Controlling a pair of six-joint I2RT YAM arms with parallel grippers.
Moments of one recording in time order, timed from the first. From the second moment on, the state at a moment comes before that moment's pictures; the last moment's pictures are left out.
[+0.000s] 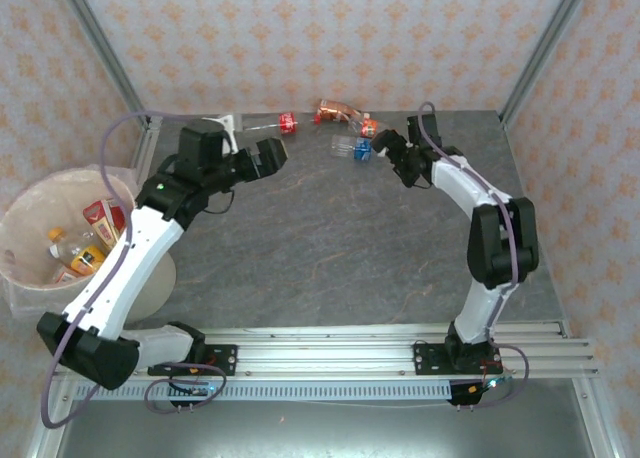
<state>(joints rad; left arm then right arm) -0.35 1.25 1.35 -0.64 0.12 -0.62 0.21 1.85 1.43 -0.39 -0.22 0.95</state>
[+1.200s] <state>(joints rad) -0.41 1.35 1.33 -0.66 -0.05 -0.57 0.21 2.39 1.93 -0.38 -0.33 1.66</state>
